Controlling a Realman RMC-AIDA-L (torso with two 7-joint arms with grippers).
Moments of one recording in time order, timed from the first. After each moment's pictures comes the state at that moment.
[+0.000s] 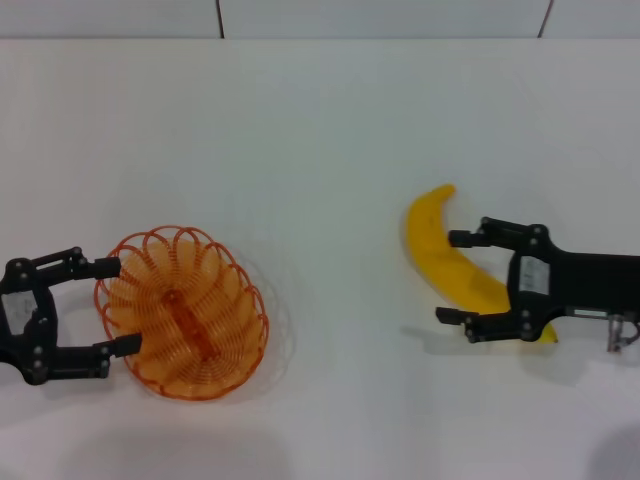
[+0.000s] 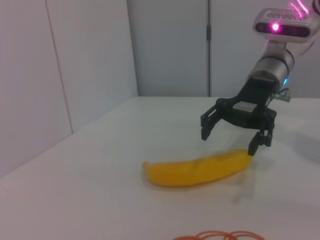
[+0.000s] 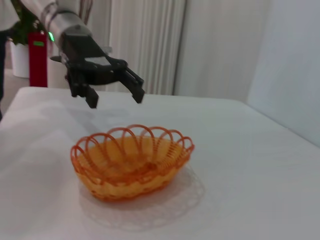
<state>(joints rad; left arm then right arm) -0.38 -1.94 0.60 0.59 2.07 1.77 -0.89 0.50 2.04 -0.41 -0.44 -2.27 -1.61 0.70</state>
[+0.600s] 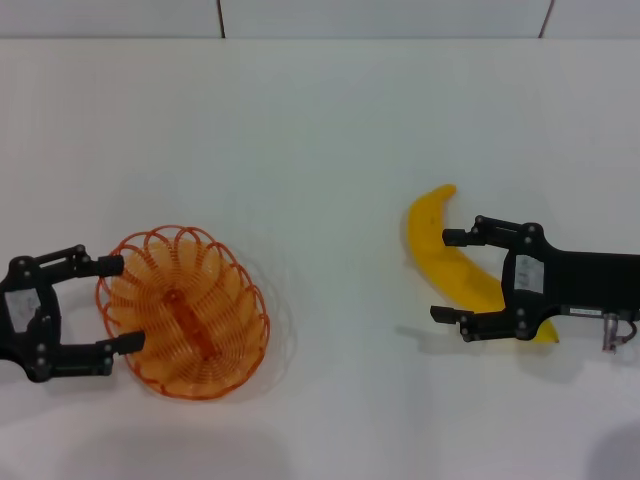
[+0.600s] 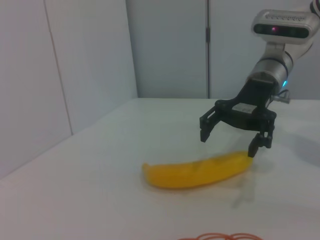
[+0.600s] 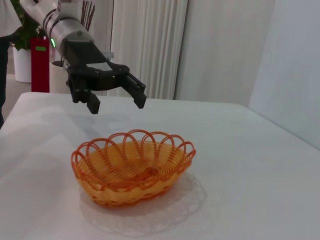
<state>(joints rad) -0.38 -1.95 0.59 0.59 2.07 1.77 -0.89 0.51 2.04 -0.41 -0.42 -2.26 -1.61 0.70</state>
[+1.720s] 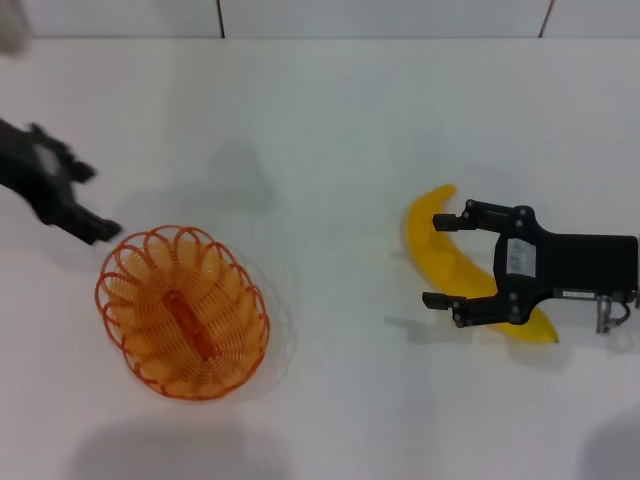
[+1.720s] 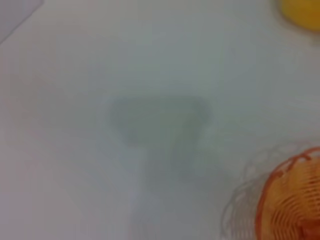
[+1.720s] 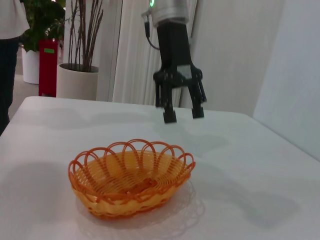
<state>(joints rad) -0.78 -1.98 0.89 1.06 2.70 1.61 -1.80 0.54 2.03 -0.41 -0.43 -2.26 -1.62 0.71</state>
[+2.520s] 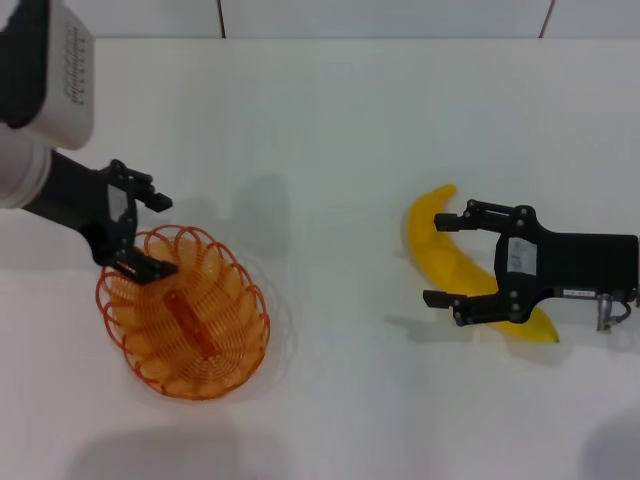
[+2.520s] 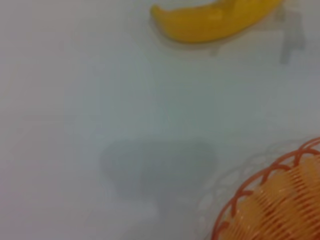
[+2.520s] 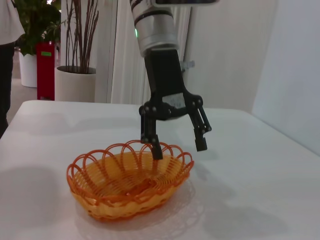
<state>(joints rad) -0.73 -2.02 1.01 0.96 2.54 1.48 -1.46 0.54 2.03 -0.41 -0.43 -2.26 -1.62 0.74</state>
